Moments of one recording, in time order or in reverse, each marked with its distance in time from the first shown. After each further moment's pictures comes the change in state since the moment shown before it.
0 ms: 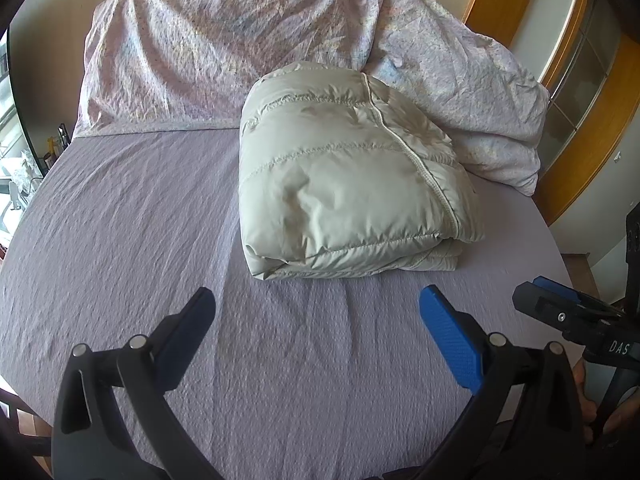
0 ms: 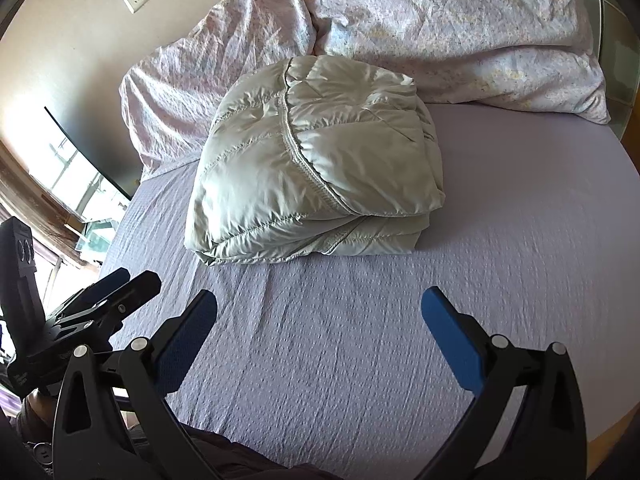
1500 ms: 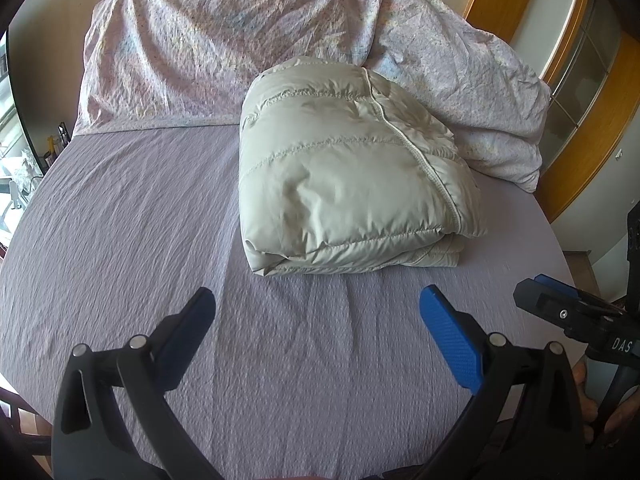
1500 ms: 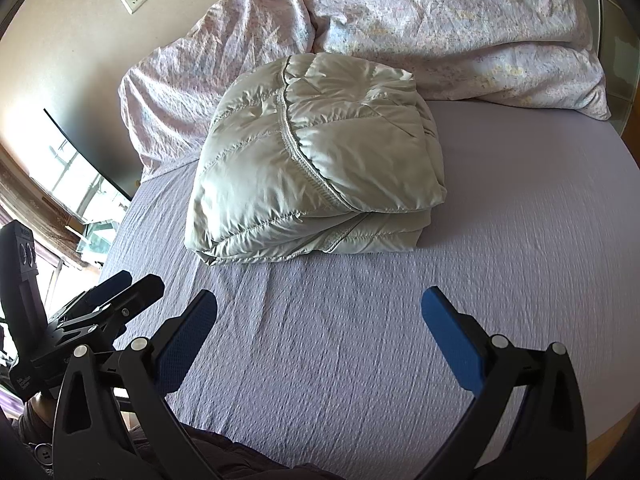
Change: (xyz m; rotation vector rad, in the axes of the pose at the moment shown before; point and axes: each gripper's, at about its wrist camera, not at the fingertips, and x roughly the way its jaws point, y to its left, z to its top) left arm 0.002 0.002 -0.005 0.000 0.006 -0.001; right arm 0.001 0.000 -0.001 0.013 0.002 0.000
